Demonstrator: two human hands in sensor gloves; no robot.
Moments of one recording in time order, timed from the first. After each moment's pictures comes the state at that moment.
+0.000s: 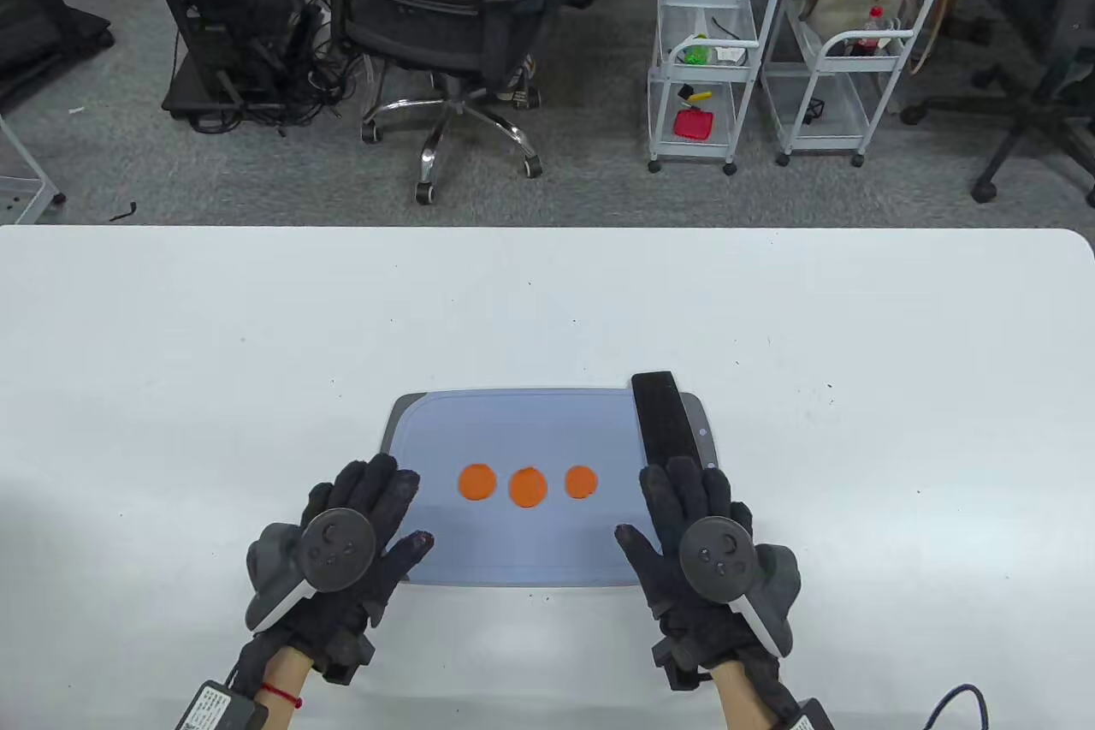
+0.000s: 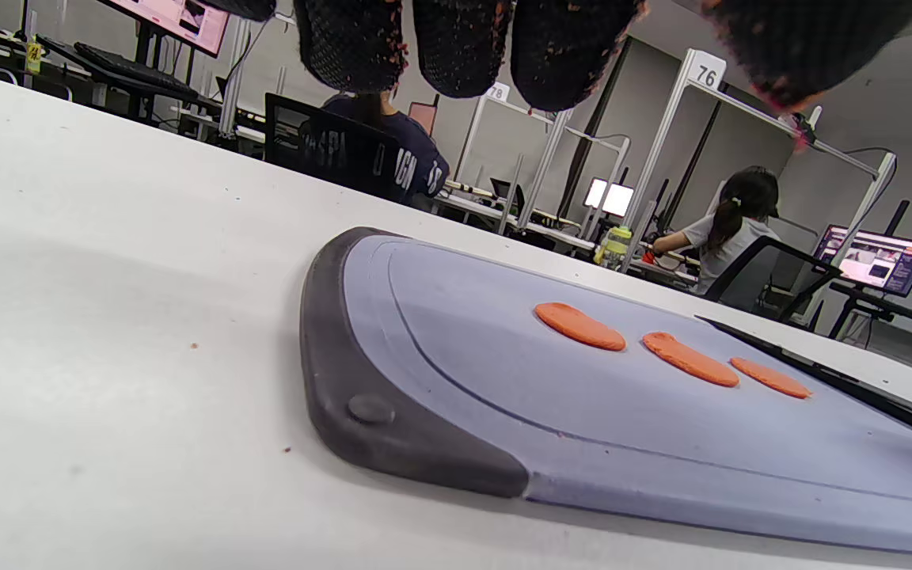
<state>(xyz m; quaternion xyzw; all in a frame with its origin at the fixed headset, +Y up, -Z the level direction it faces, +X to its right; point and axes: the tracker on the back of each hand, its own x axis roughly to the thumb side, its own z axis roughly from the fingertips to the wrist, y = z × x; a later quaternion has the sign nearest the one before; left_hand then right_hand) -0.243 -0.725 -0.260 -0.02 -0.10 0.15 0.98 0.135 -0.727 -0.241 -0.02 -0.05 0.97 0.25</state>
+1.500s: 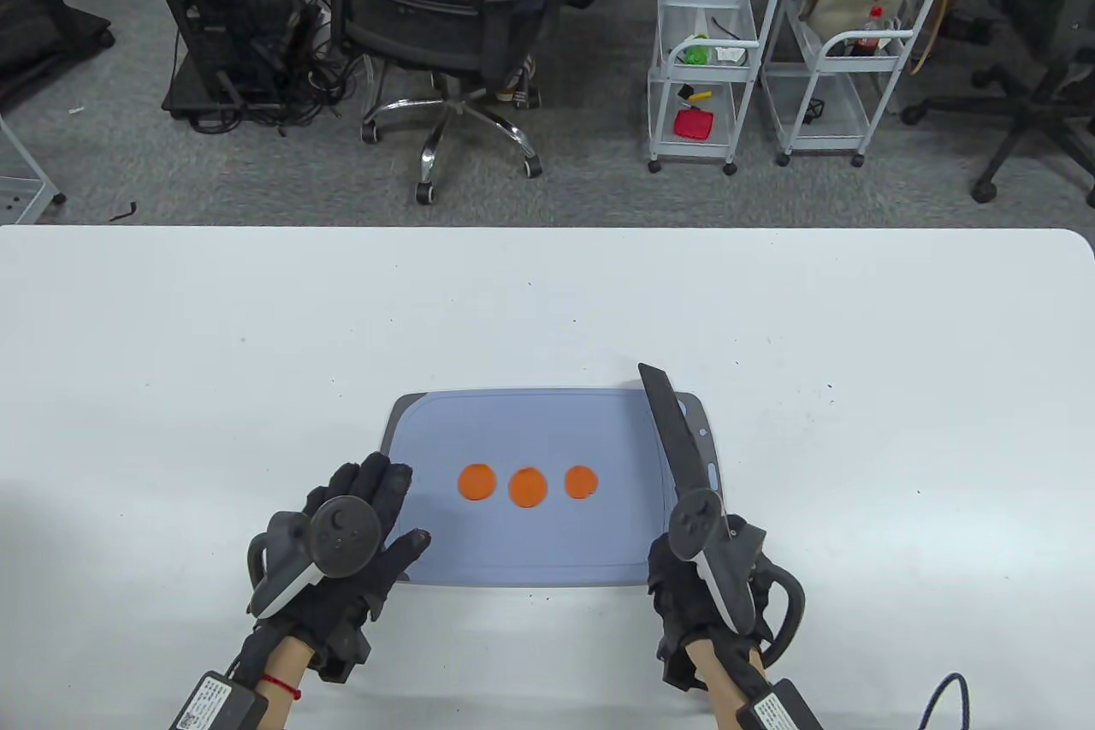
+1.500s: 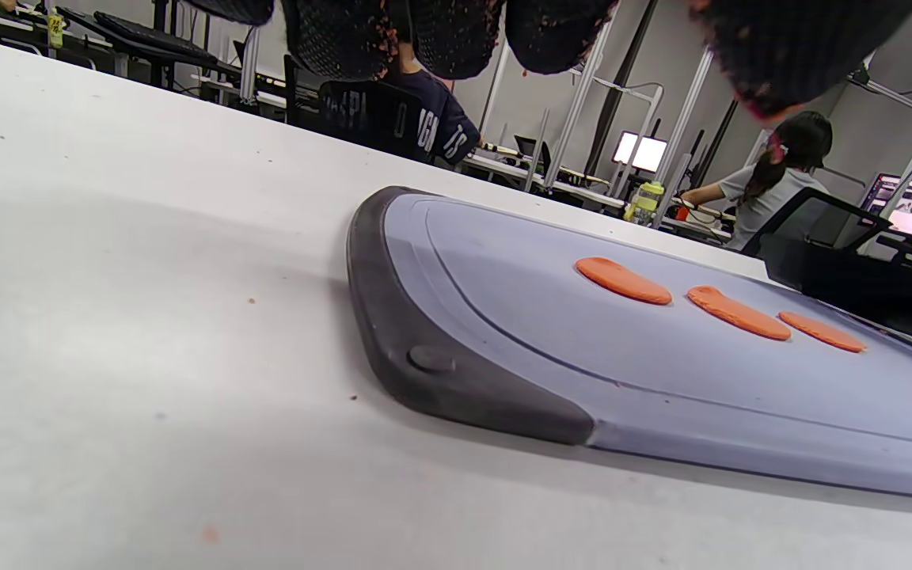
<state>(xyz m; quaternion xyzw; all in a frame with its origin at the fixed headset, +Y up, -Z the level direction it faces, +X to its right) -0.244 -0.734 -0.269 -0.05 -0.08 0.13 0.99 0.144 -0.748 -0.256 -0.26 0.02 0.96 0.13</state>
